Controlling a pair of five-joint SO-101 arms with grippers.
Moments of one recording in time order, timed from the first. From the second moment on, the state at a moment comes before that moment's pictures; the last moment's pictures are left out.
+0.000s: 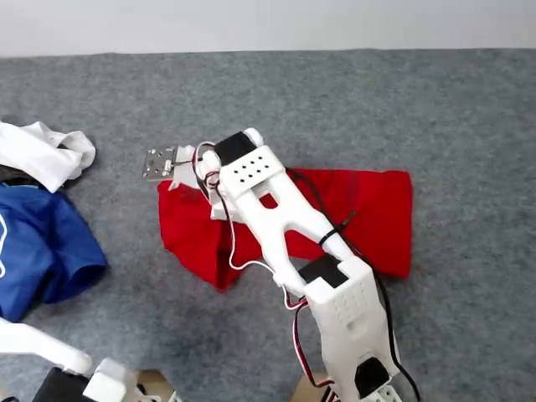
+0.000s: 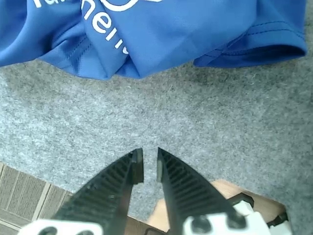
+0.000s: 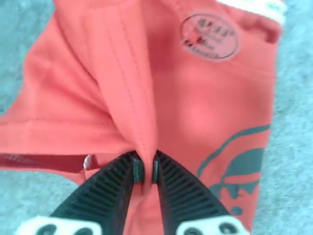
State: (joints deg) left arm -70.2 -17.4 20.7 95.5 -30.5; right arm -37.4 35.5 -32.6 84.0 49.3
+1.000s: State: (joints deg) left arm -66.5 -17.4 24.9 94.5 -30.5; right arm -30.6 41.6 -51.3 96.4 37.7
